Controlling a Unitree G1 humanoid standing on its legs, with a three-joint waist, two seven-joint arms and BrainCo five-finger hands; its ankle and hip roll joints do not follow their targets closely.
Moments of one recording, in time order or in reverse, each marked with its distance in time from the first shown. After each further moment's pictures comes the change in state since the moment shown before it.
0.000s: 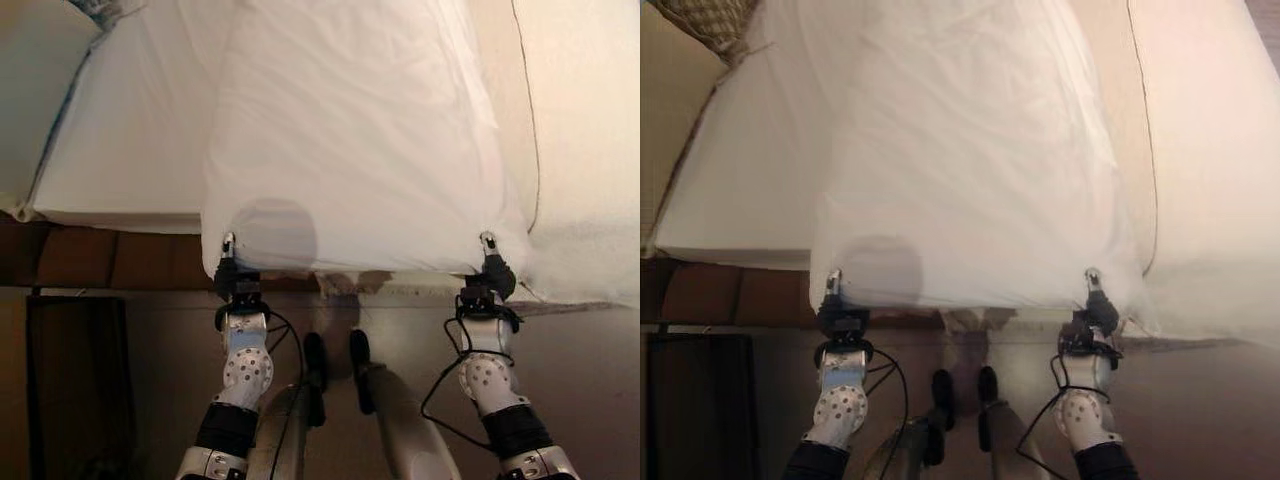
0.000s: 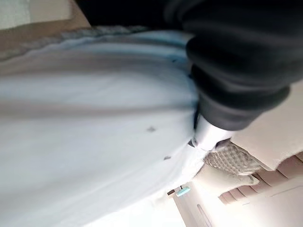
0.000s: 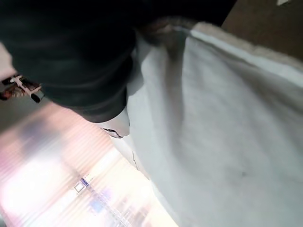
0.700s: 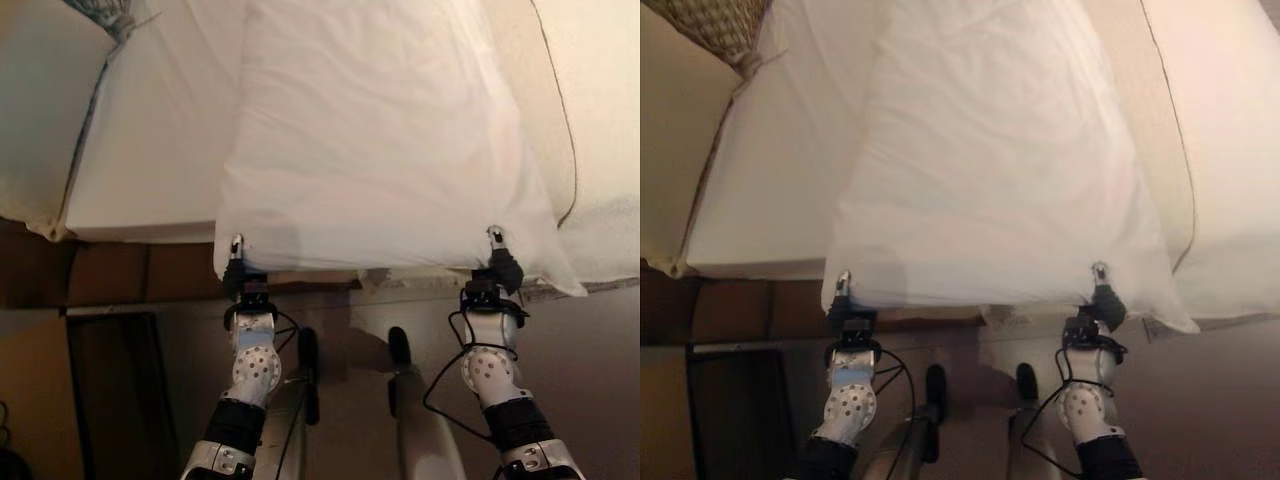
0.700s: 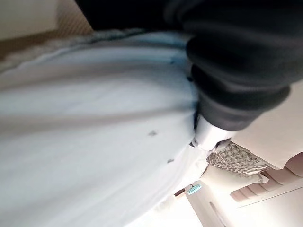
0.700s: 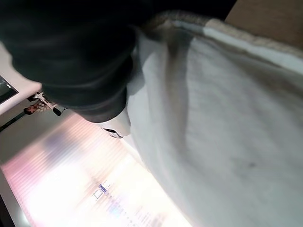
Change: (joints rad) left arm 0.012 0.007 -0.030 0.053 0.002 -0.012 -0.017; right arm -0.001 0.006 -0.025 -0.030 -0.002 -0.013 -0.001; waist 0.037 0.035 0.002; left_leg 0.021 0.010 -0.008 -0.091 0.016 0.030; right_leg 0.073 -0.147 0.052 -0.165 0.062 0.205
